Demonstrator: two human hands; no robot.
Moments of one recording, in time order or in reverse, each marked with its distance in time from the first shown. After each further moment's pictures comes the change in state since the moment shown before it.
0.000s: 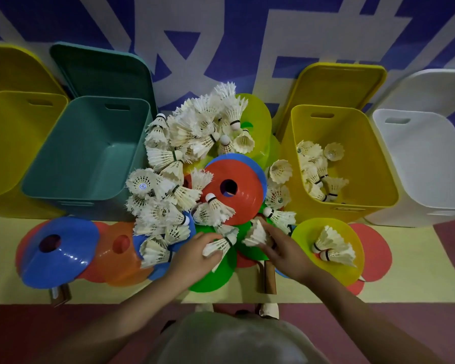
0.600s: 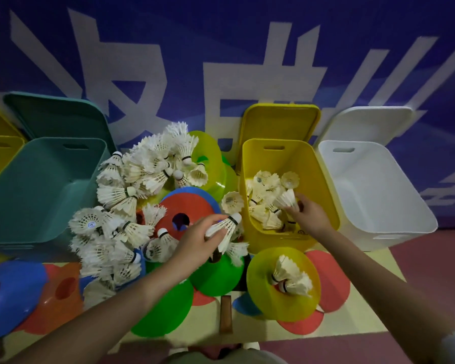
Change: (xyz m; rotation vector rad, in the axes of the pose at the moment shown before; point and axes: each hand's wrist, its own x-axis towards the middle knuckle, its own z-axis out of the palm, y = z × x) left_hand 0.081 0.140 0.014 -0.255 0.065 0.148; right_hand 0.052 0.085 -0.192 -0.173 0.288 0.368
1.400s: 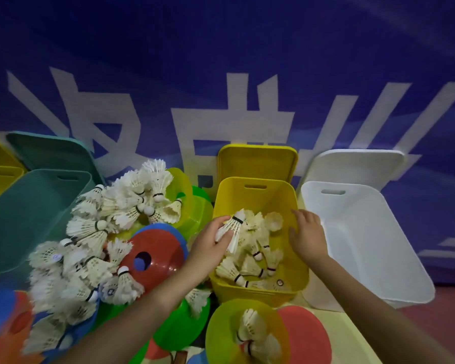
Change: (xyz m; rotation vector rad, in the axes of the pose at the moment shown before) left_hand 0.111 0.069 0.089 0.002 0.243 0.002; right_hand 0.089 0.065 -0.053 -0.199 0.251 -0.263
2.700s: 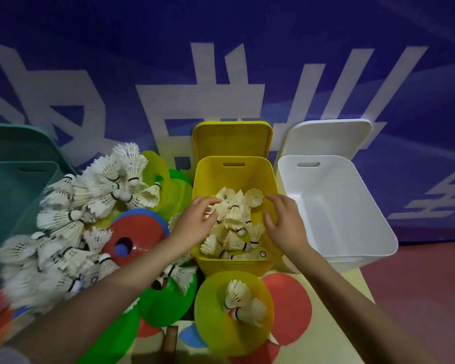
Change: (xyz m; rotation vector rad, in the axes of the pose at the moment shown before) left_hand 0.013 0.000 0.006 0.212 -0.112 0.144; right_hand -0.058 -0.028 -0.022 0.203 0.105 -0.056
